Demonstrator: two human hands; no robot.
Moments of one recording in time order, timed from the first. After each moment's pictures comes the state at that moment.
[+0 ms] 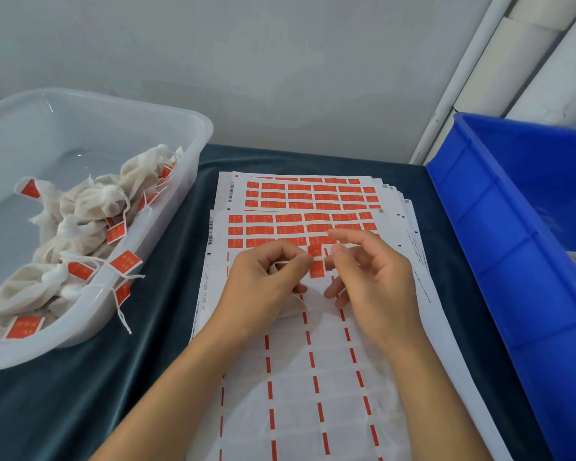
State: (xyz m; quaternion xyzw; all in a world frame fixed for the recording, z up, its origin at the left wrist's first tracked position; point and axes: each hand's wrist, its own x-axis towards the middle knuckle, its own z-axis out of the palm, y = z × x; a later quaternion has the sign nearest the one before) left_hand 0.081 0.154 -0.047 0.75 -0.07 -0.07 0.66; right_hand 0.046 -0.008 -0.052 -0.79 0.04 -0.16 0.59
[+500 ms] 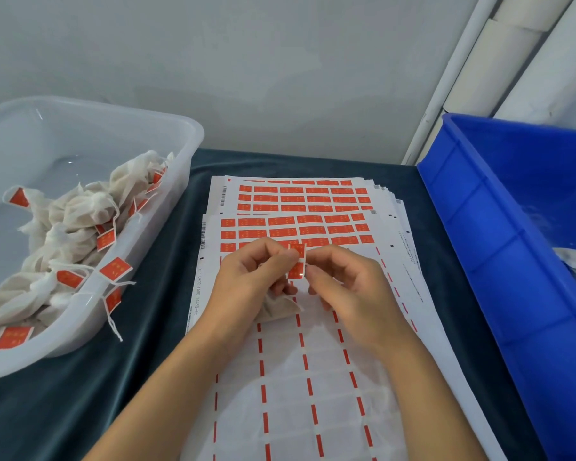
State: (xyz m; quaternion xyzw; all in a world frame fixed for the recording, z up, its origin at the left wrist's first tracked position) left_hand 0.082 0.159 -0.047 0.67 -0.05 -0.12 0.73; right_hand 0.046 -0.007 -0.050 -0.80 -0.05 -0.06 0.59
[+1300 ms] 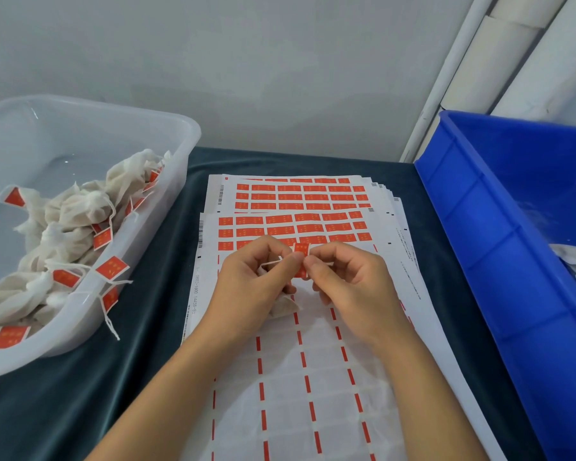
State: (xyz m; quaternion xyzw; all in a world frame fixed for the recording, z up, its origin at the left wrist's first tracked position) left_hand 0.079 0.155 -0.052 0.73 -0.08 -0.06 0.68; right_hand 0.047 -0.010 -0.052 -0.79 -0.01 -0.08 0.61
